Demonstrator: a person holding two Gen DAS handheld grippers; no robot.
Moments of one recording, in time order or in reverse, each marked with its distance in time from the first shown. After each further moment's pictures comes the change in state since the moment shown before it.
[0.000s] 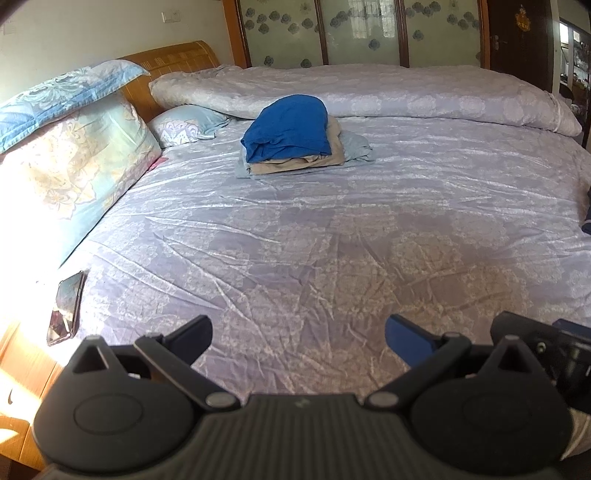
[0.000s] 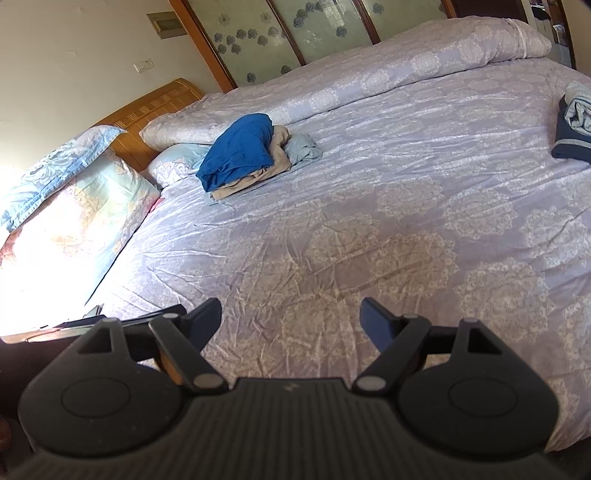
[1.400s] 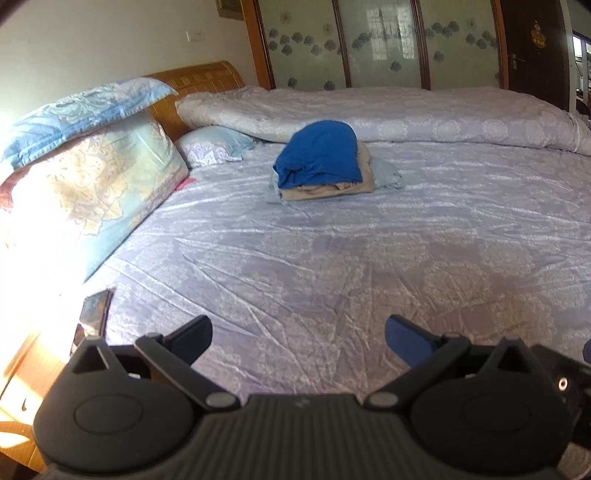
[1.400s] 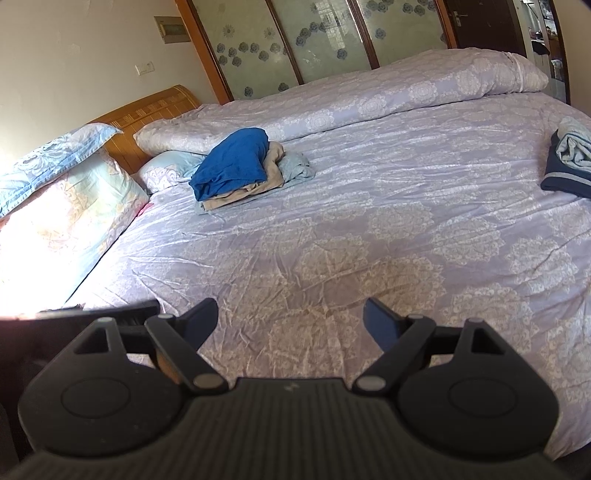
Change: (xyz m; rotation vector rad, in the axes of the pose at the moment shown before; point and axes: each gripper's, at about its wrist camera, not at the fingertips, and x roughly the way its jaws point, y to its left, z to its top) left arm -0.009 0.024 0.014 -0.029 -0.095 0.078; right arm -0.002 0.014 -0.006 -0.074 -0.068 -0.068
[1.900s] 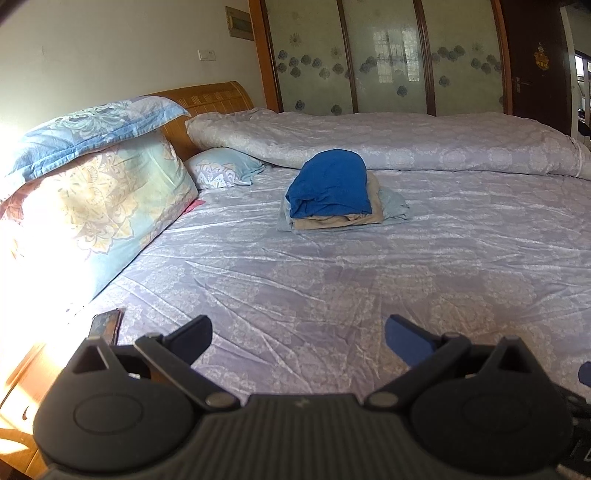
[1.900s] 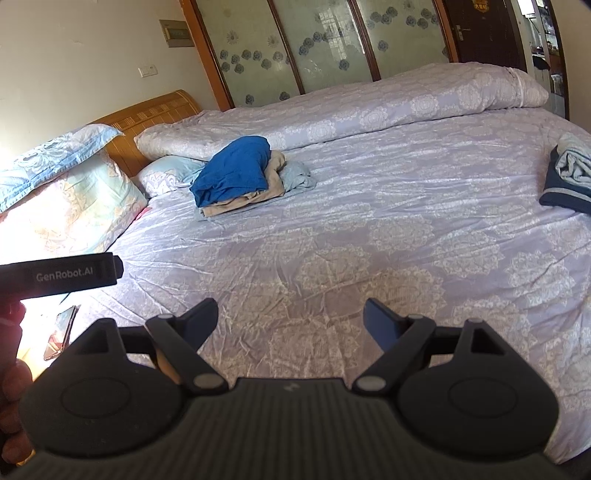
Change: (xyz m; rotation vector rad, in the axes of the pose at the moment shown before) left arm -0.007 0.015 0.013 -0.026 -0.059 -0.007; right arm 0.000 0.010 0.000 -0.030 -0.034 -0.020
